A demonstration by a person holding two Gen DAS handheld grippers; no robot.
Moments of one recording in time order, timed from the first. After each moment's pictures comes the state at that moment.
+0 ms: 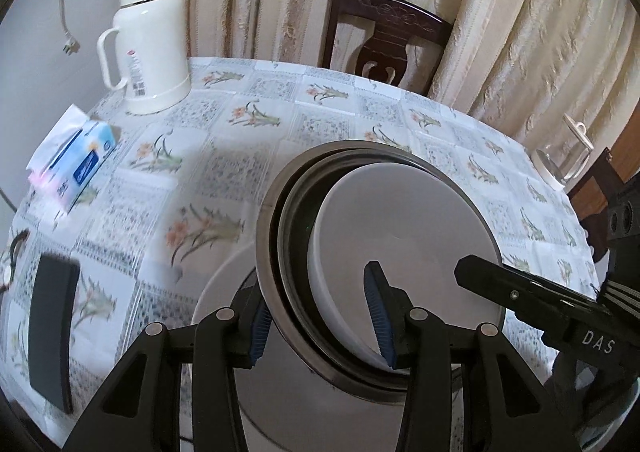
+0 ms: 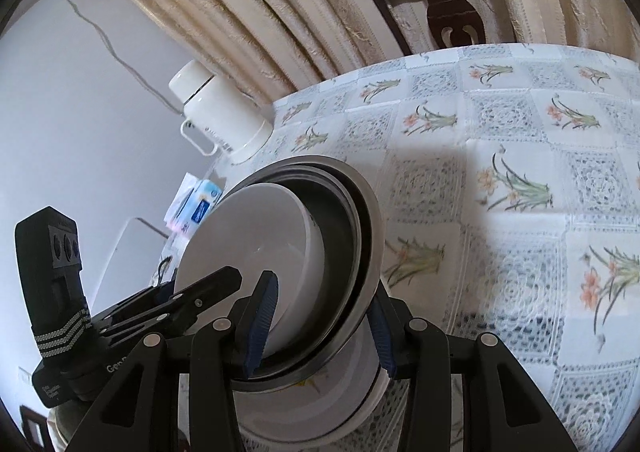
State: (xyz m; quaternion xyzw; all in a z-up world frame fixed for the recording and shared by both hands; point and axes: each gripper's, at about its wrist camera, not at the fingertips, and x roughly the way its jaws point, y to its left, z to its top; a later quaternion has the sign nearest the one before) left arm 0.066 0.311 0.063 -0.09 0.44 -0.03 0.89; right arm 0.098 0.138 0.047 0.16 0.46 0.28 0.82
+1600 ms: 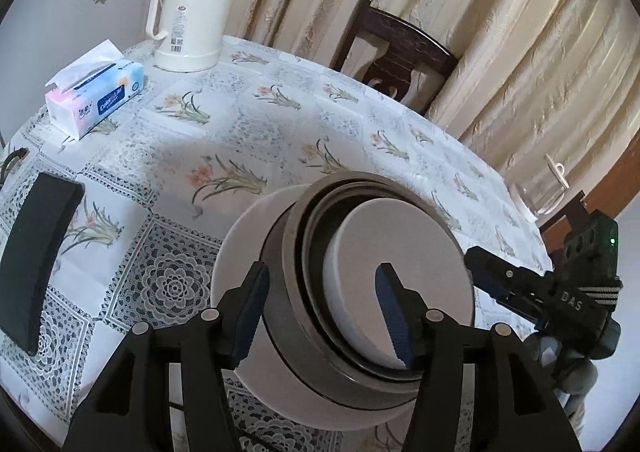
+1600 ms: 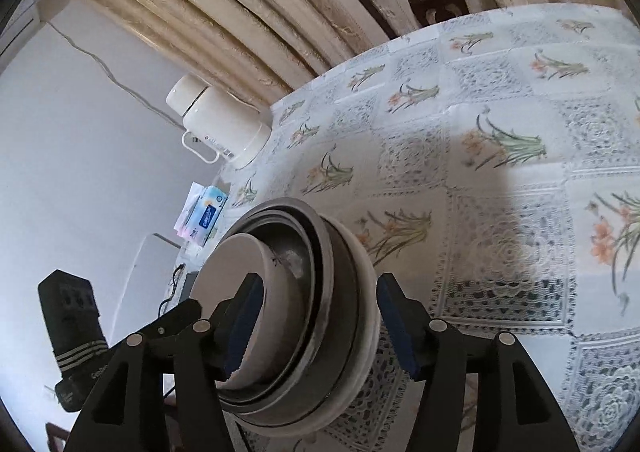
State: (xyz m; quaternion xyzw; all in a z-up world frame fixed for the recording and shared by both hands) left arm 0.016 0.354 0.044 -0.19 0.42 -0.05 0.89; right arm 0.094 0.115 0.021 0.23 0.46 0.29 0.81
